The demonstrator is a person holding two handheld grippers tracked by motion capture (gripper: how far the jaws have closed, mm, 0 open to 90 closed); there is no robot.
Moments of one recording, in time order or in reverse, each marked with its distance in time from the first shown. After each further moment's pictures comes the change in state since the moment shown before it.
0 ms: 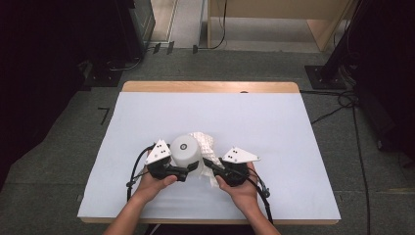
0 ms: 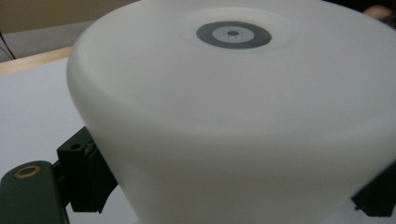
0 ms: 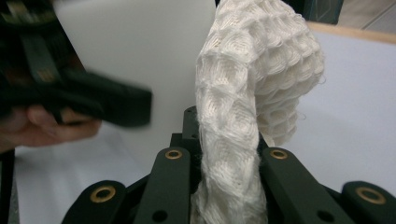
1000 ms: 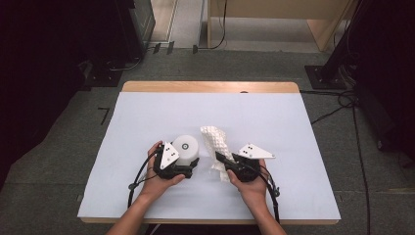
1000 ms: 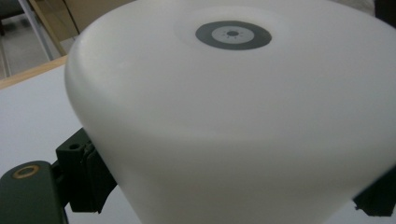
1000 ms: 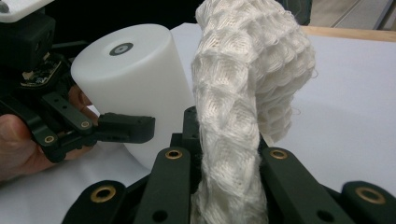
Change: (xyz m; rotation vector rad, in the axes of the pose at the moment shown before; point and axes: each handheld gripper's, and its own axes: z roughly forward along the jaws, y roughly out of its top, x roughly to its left) left arm 0.003 -0.020 0.019 0.052 0.245 0.069; right arm -0.028 -0.008 -0.015 -0.034 -0.068 0.088
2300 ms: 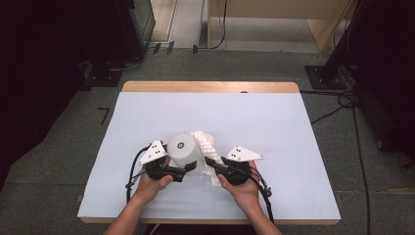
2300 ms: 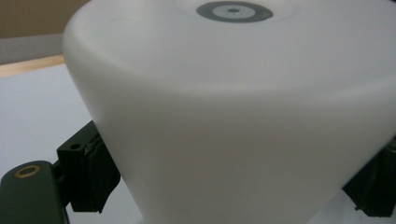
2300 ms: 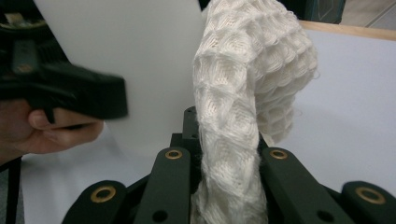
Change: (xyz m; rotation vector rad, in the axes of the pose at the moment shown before) left arm 0.012 0.012 -0.025 -0.109 -0.311 -0.127; right arm 0.024 0.003 0.013 0.029 0.086 -0.058
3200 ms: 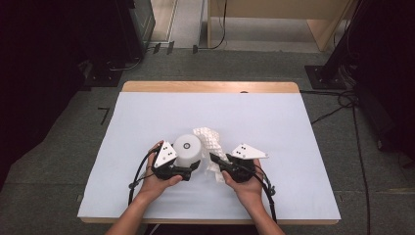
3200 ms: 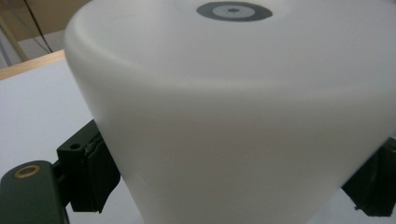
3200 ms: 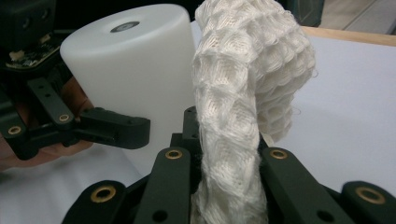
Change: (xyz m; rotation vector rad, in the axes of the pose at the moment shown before) left arm -0.006 -0.006 0.019 0.096 0.203 0.113; right arm -0.014 0.000 -0.007 -0.016 -0.062 0.026
